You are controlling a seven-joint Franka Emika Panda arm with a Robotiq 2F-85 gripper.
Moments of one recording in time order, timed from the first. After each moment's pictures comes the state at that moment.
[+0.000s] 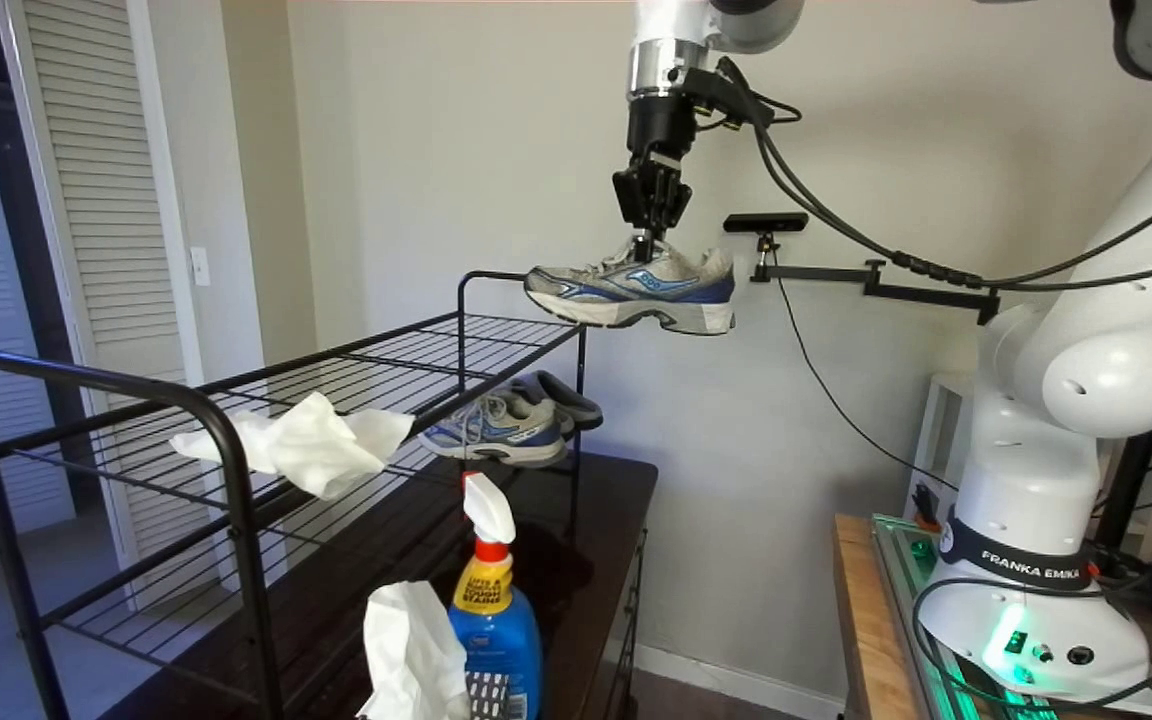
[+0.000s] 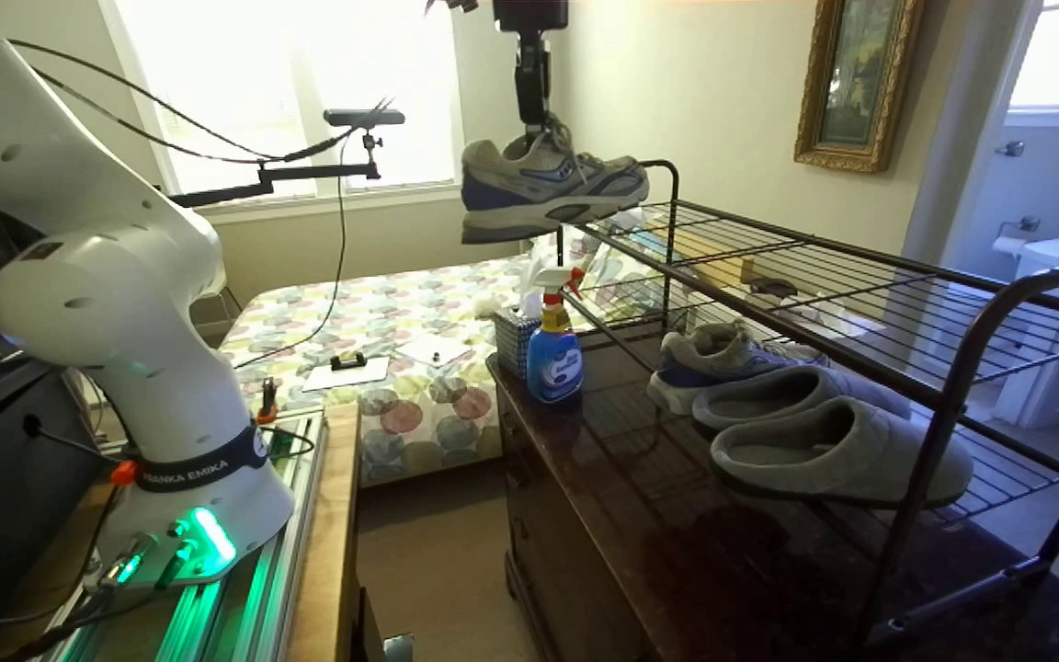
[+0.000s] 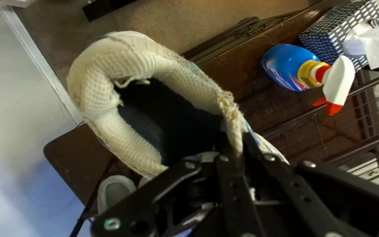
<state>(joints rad) -0.06 -0.40 0.09 -2.08 0.08 1.71 0.41</state>
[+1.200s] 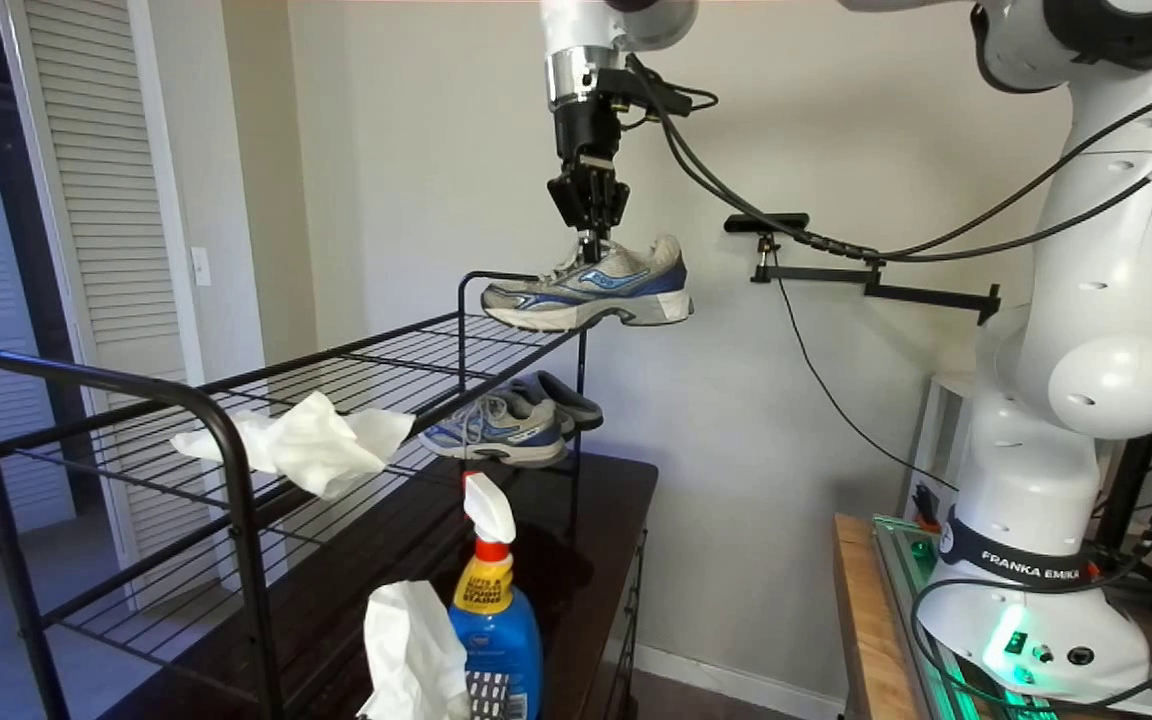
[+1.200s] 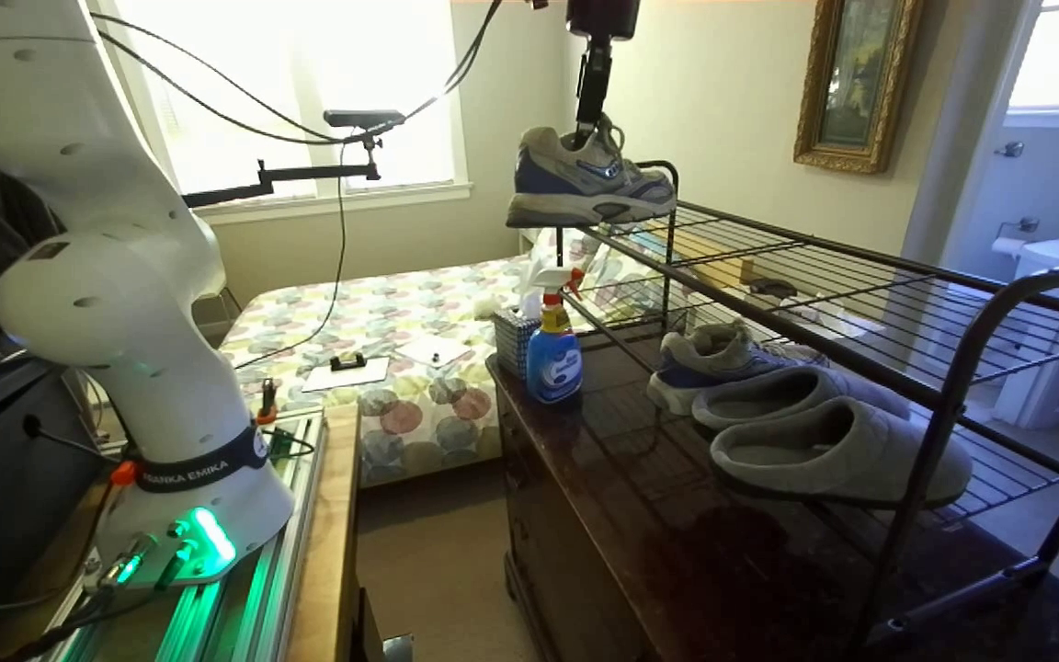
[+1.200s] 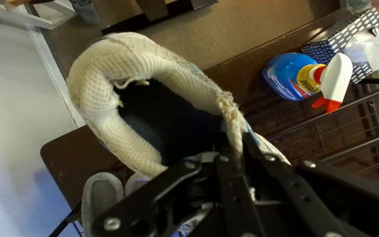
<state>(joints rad) -0.02 -0.06 0.09 -1.73 0.05 1.52 0.43</state>
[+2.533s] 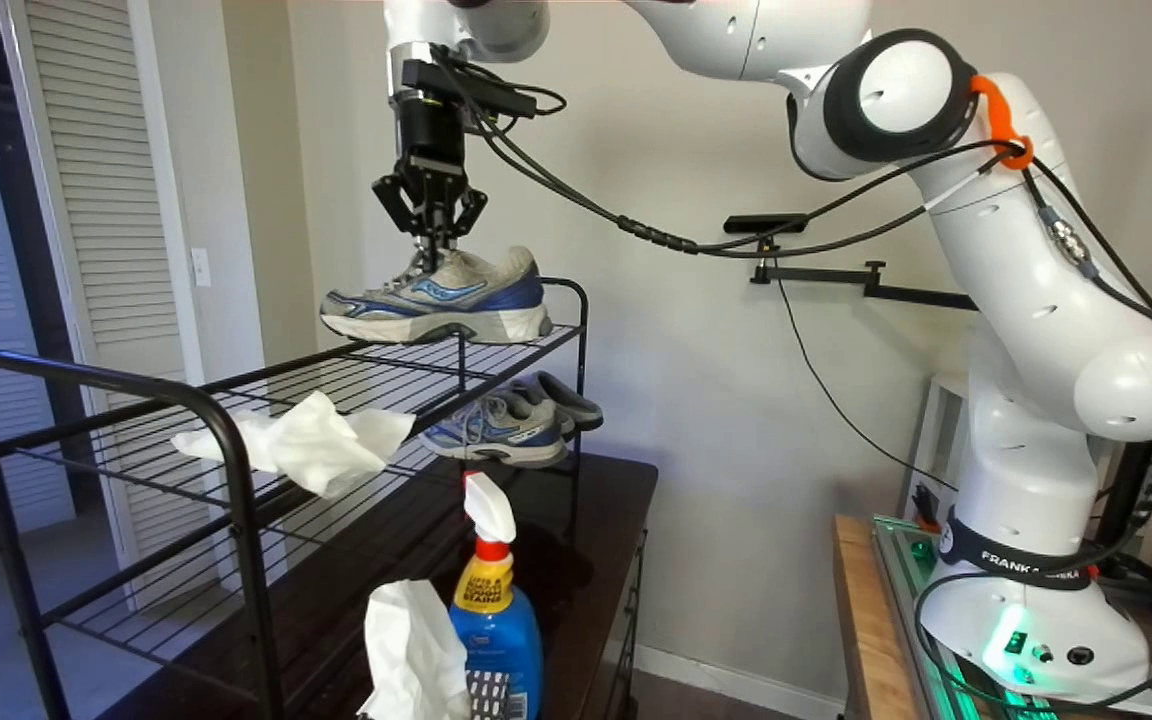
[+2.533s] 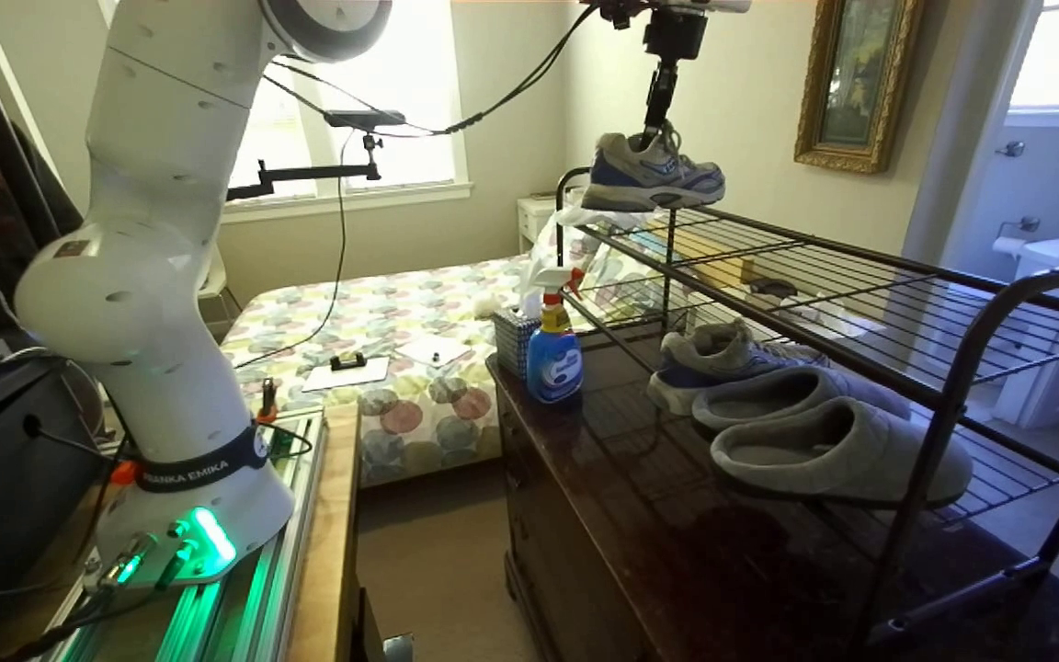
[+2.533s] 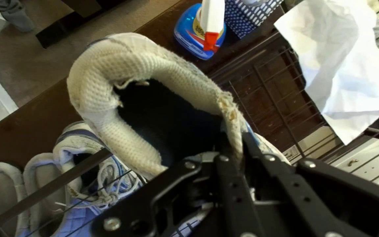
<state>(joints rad) 0.13 0.52 0.08 -0.96 0.12 1.40 0.74</state>
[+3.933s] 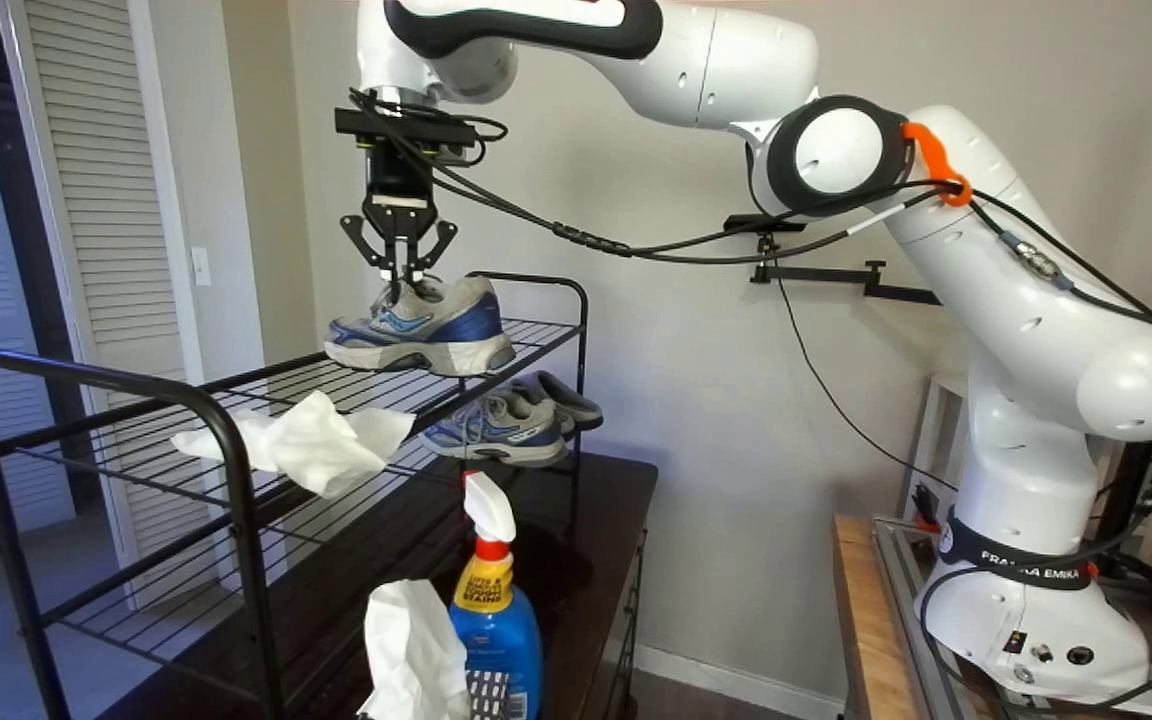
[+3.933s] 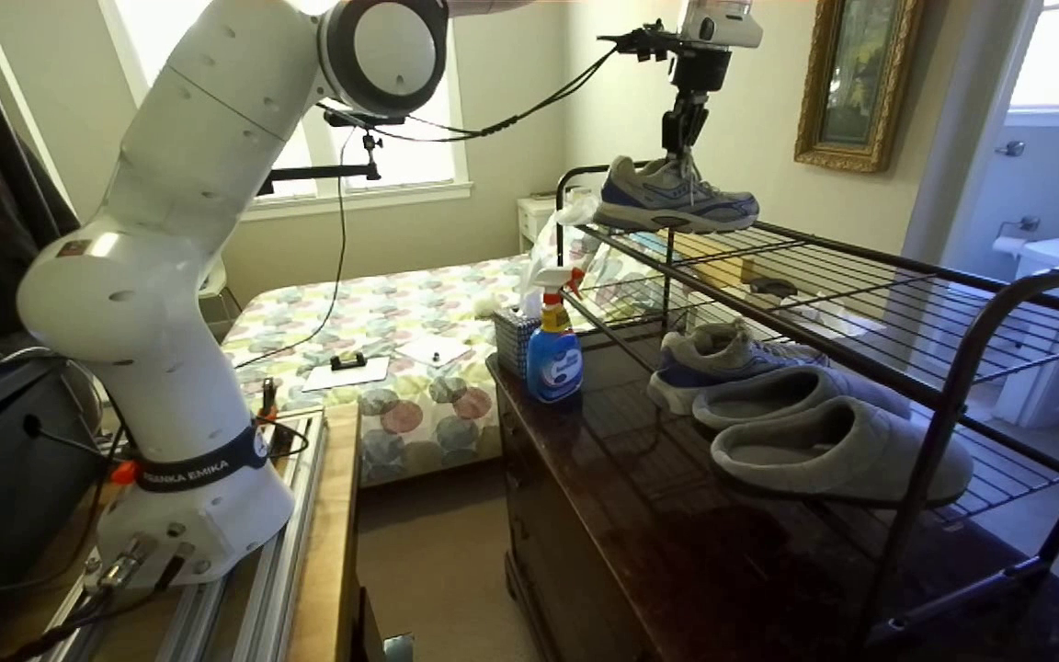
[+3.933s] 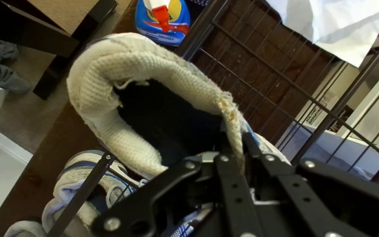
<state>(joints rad) 0.15 0.71 0.04 -0.76 0.15 1.41 1.10</state>
